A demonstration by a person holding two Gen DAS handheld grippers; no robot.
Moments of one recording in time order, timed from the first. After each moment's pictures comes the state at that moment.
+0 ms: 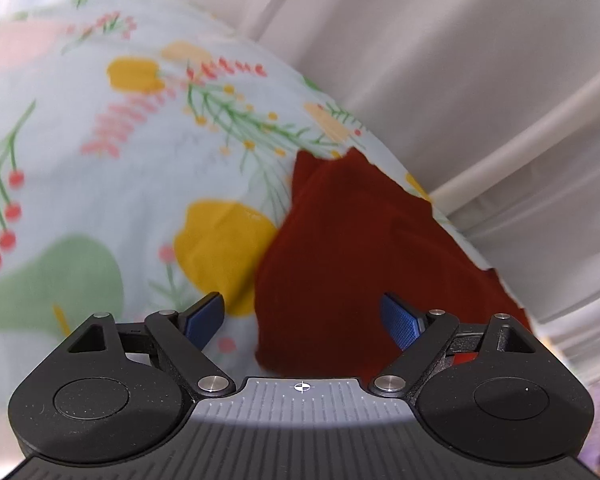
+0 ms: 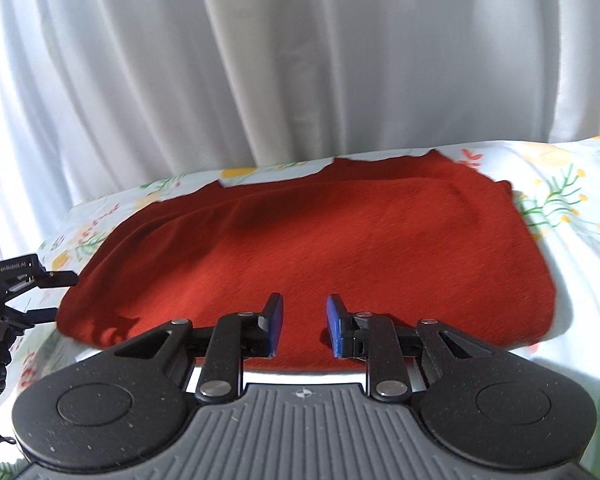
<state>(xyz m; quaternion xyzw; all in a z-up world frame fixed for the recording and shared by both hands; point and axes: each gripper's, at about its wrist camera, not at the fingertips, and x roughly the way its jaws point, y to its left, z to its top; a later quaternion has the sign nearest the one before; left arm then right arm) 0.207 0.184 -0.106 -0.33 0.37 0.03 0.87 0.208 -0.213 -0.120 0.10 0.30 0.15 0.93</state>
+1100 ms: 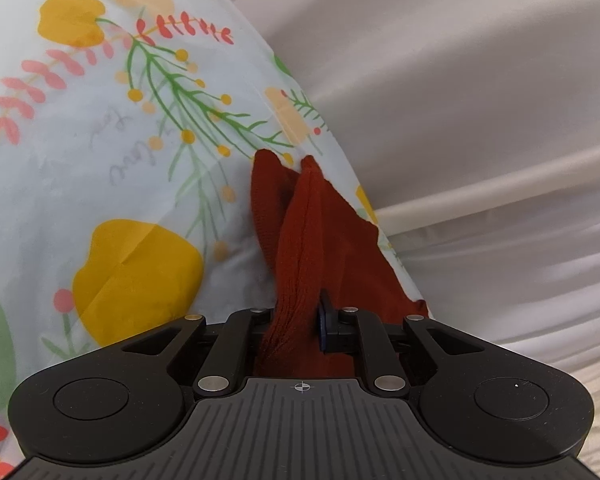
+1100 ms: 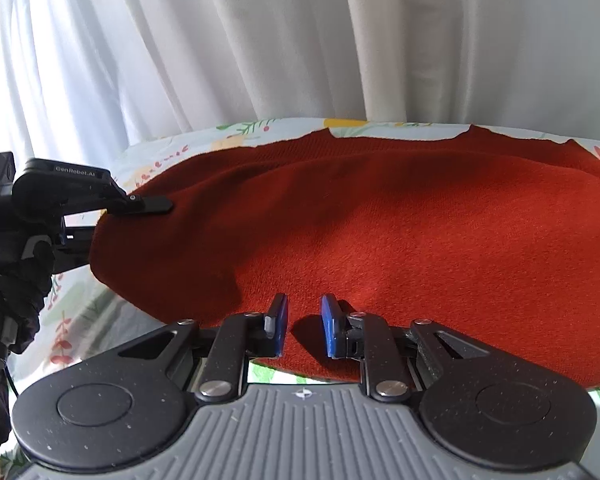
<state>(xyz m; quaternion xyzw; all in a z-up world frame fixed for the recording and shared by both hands) 0.269 0.210 -0.118 -0.44 0.37 -0.06 0.82 0.240 -0.122 -0.127 0.07 0.34 0.23 0.91</state>
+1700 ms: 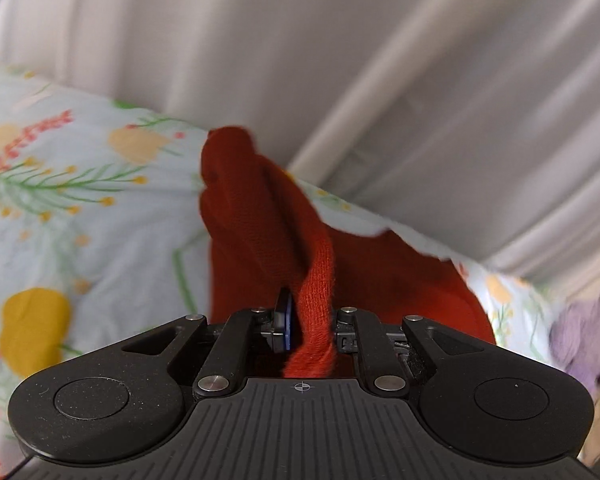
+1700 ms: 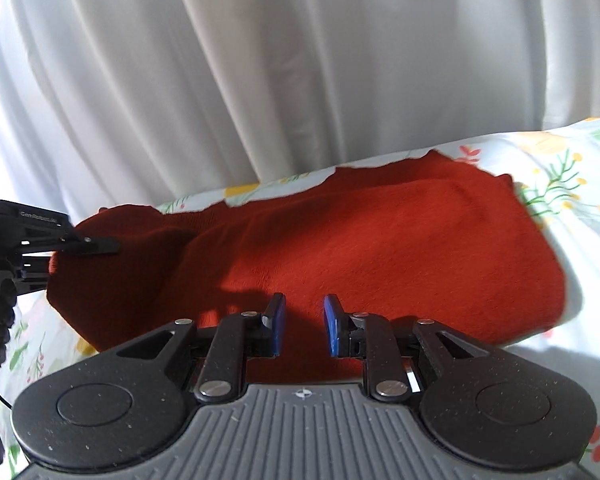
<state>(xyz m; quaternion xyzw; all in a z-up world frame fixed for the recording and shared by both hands) 0.285 0.053 -0.037 -0.18 0.40 -0.10 0.89 0.202 -0.219 -0.109 0.17 0.28 0.12 0.94</state>
